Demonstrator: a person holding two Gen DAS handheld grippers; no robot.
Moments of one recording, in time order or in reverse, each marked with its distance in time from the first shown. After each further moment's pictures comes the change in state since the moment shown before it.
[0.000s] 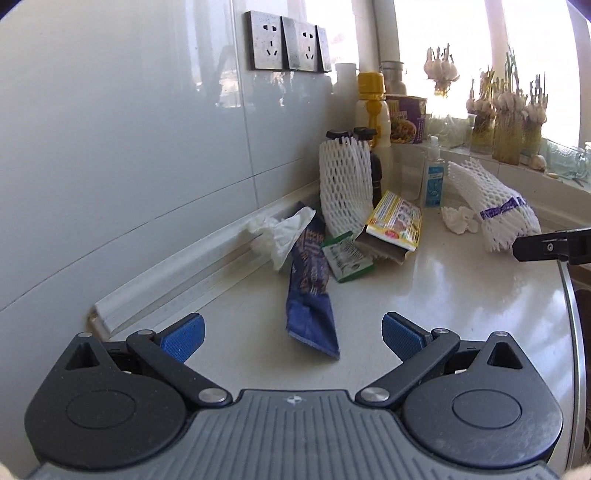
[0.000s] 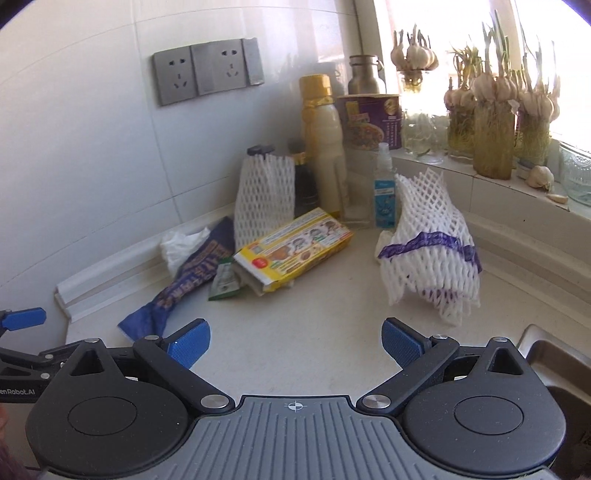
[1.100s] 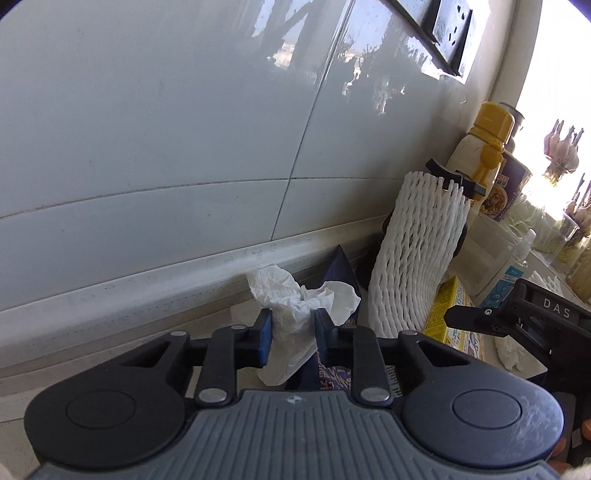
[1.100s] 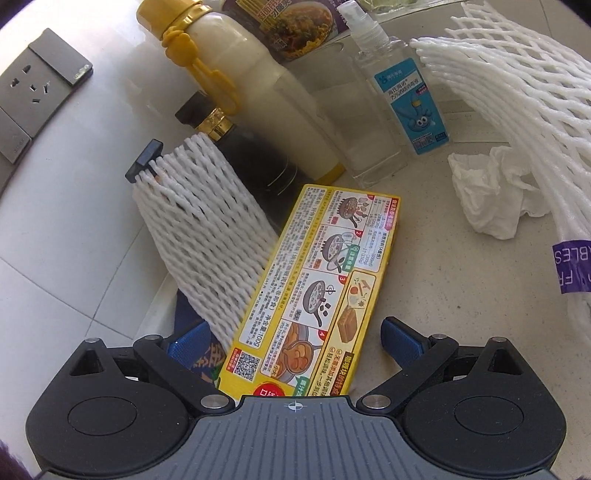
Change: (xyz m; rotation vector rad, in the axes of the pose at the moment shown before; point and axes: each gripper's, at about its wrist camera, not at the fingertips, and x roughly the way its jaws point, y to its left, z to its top) left arm 0.145 0.049 0.046 -0.399 0.048 -0.069; right arm 0.202 -0.018 0.053 0.544 0.180 0.074
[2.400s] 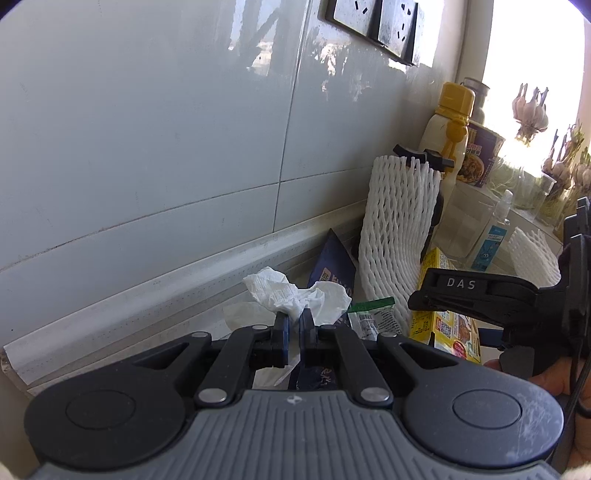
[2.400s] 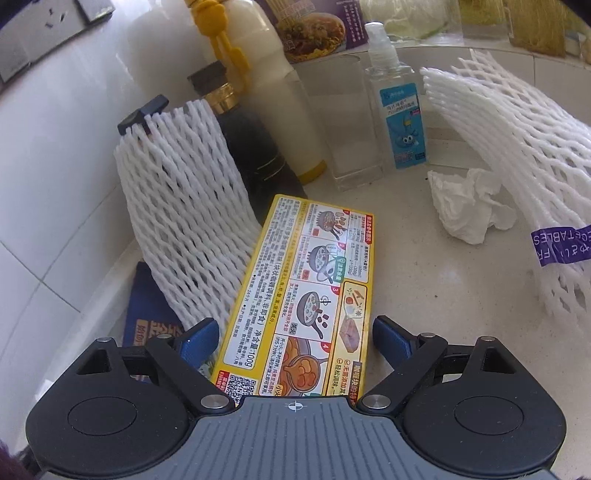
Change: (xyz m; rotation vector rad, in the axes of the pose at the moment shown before) left arm -0.047 -0.008 -0.009 0.149 0.012 0.034; right arm -0.004 0.037 -0.035 -0.163 -0.079 -0.268
